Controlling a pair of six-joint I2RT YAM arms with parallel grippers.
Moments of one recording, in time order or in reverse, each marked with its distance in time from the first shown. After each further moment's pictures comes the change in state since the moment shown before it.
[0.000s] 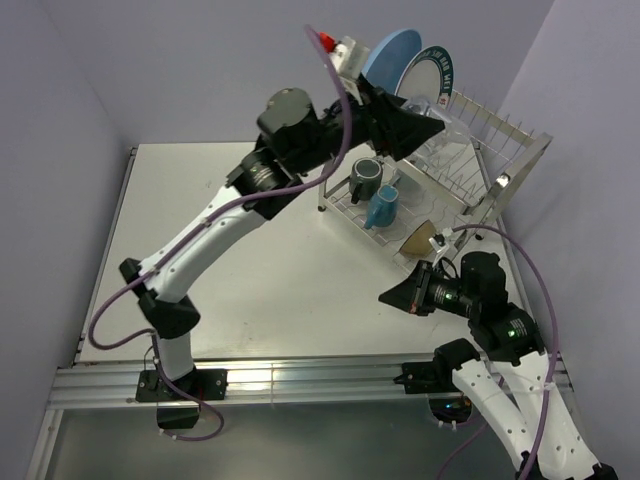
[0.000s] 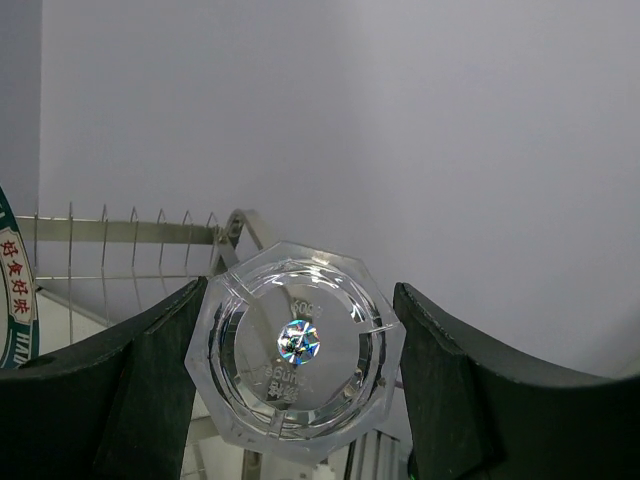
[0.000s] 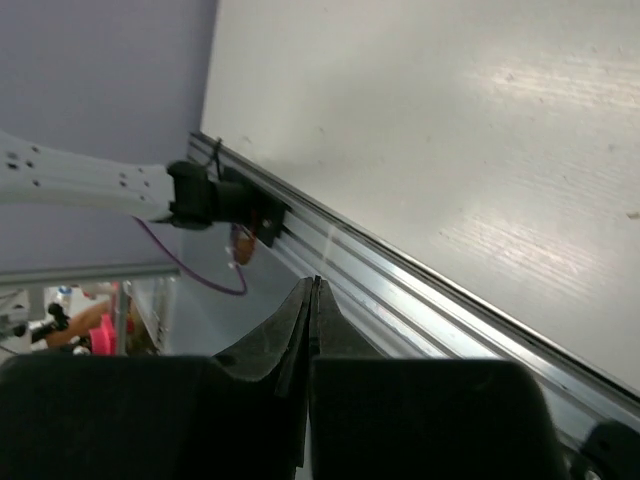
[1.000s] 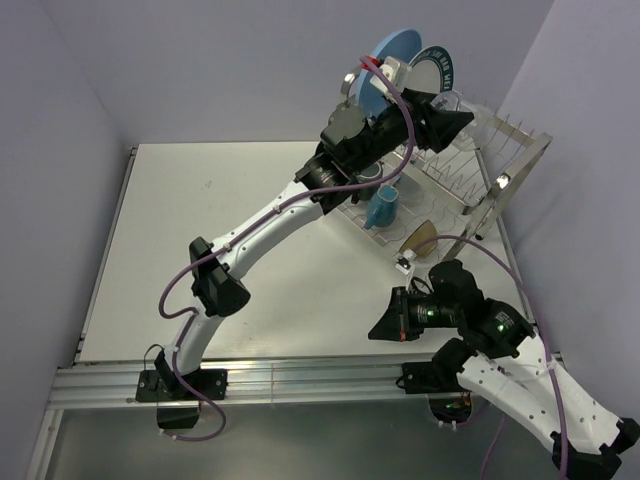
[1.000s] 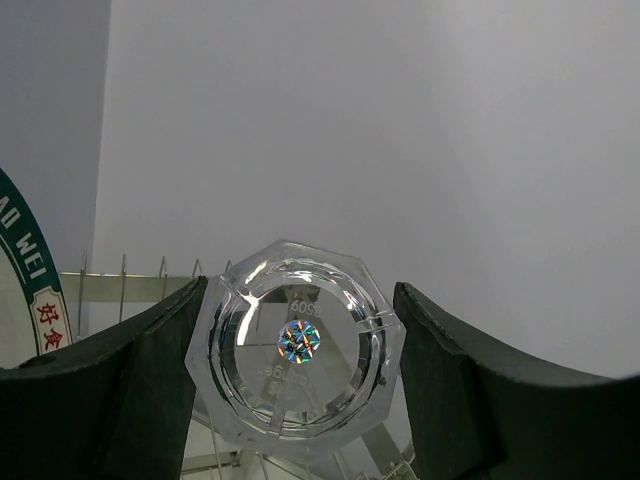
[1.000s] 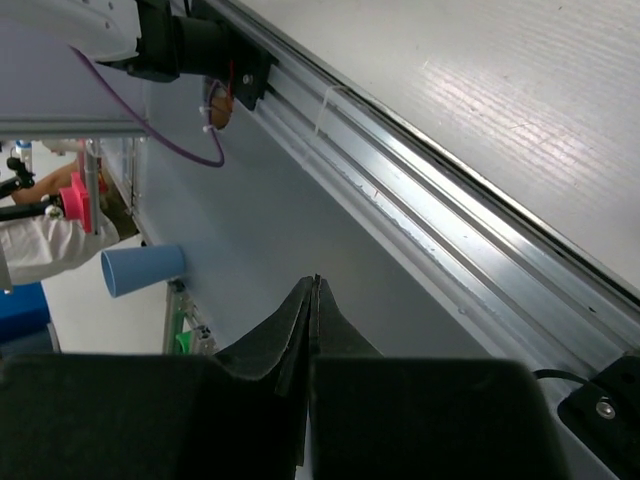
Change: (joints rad) left arm 0.000 0.374 0.193 0.279 -0.094 0.074; right arm 0.321 0.039 -0.064 -0.096 0.032 -0.032
